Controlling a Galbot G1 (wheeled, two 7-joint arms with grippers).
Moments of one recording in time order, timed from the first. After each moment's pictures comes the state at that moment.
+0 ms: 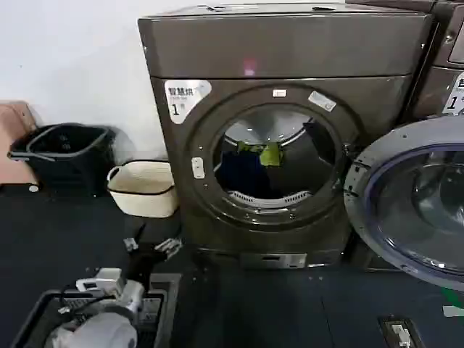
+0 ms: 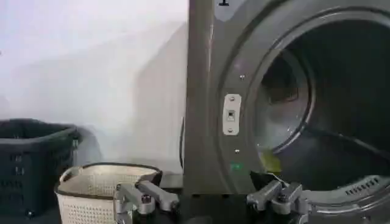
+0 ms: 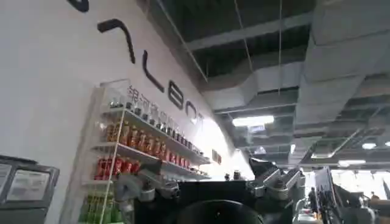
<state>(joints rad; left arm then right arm) 1.27 -1.43 -0.51 -2.21 -0.16 0.54 0.01 -1.82 1.02 2.53 1.95 0.84 -0.45 0.03</state>
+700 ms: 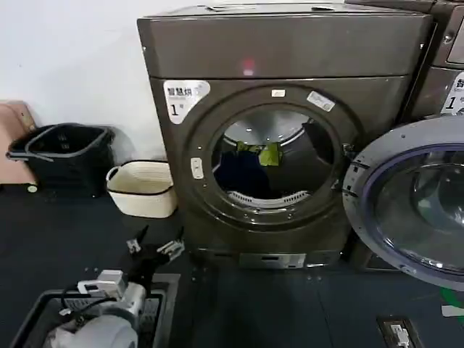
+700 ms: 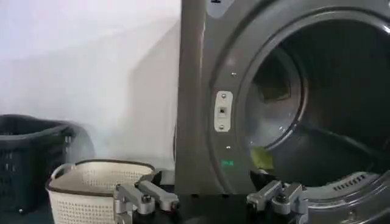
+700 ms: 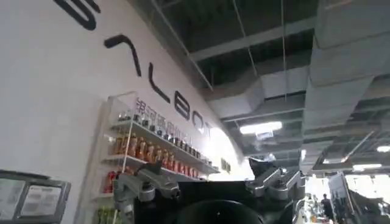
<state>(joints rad) 1.29 -1.43 -0.50 -2.23 -0.17 0.54 0.01 -1.83 1.02 2.53 1.95 0.91 -0.39 0.02</state>
